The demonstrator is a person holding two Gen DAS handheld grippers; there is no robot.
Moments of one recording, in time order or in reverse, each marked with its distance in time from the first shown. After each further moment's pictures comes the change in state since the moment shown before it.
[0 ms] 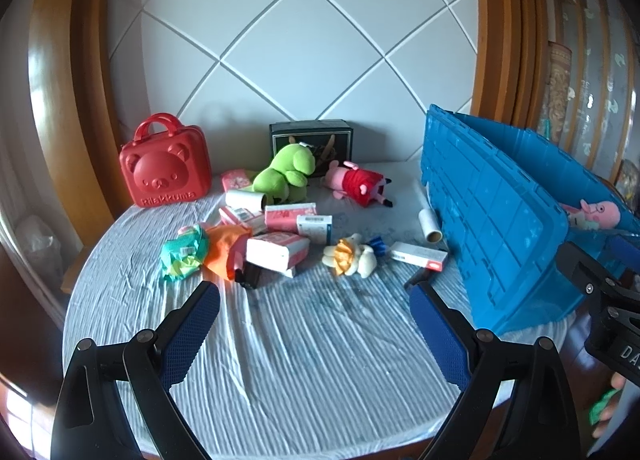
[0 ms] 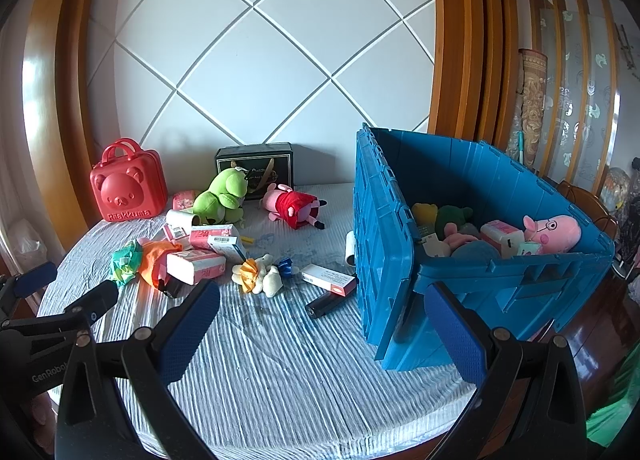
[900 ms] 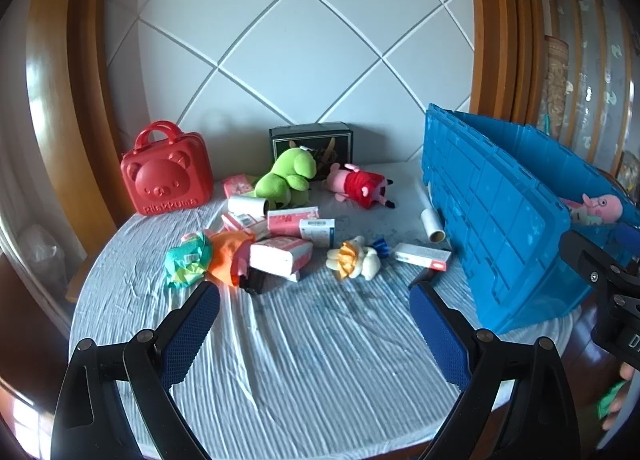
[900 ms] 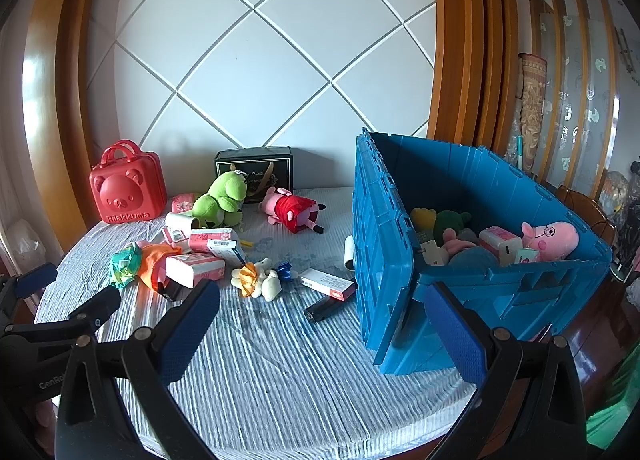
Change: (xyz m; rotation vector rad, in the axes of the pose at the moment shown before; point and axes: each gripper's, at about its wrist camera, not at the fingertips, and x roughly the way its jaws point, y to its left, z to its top) left arm 0.001 -0.001 -0.003 0.022 0.010 0.006; right arm 0.000 0.004 -0.001 -0.008 -0.009 -0.004
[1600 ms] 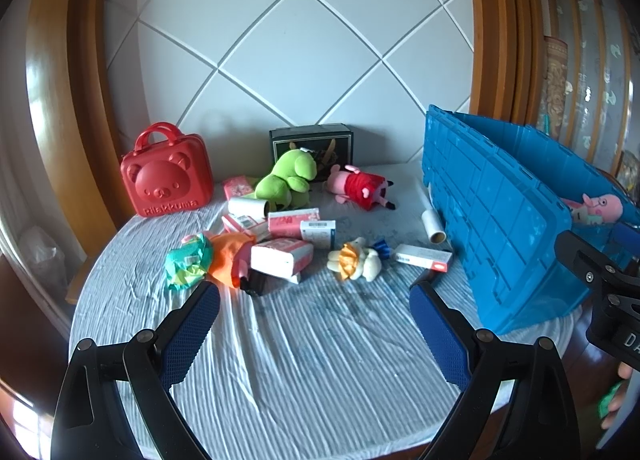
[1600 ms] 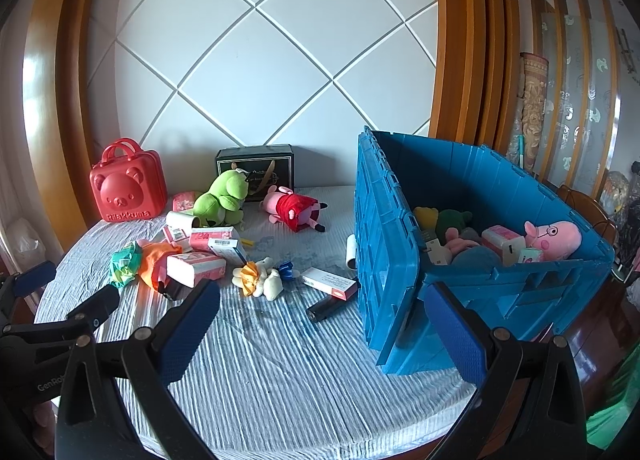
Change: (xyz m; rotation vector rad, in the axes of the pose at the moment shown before) left arm 0.003 0.003 0.003 0.002 -0.001 -0.004; right arm 0.001 -0.003 -0.002 -0.002 -0.001 0.005
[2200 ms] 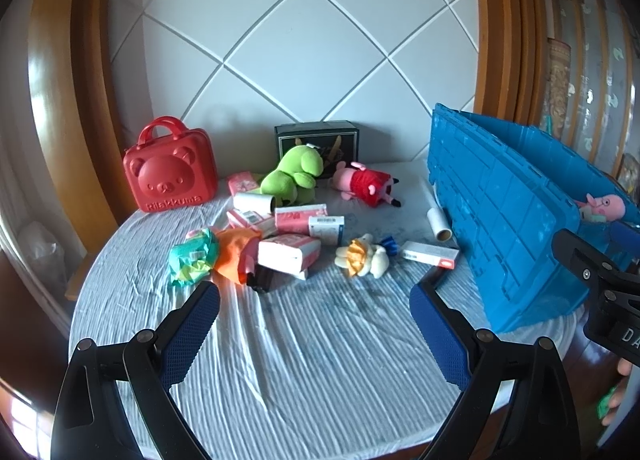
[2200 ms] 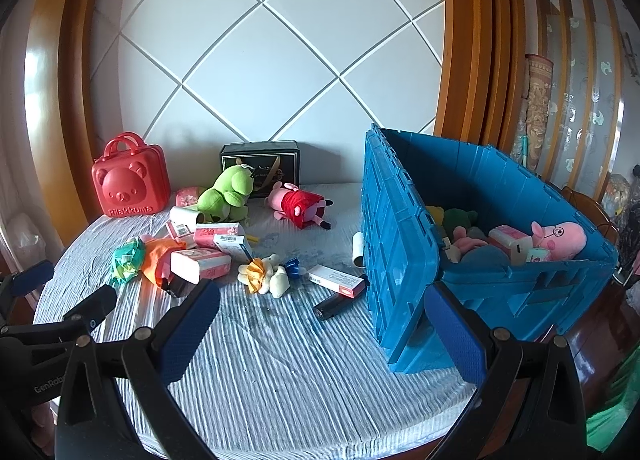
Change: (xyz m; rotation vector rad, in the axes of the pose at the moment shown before) left arm 0.009 0.021 -0.010 -0.013 0.015 0.002; right arm 0.006 0.021 -0.003 -0.018 0.015 0.004
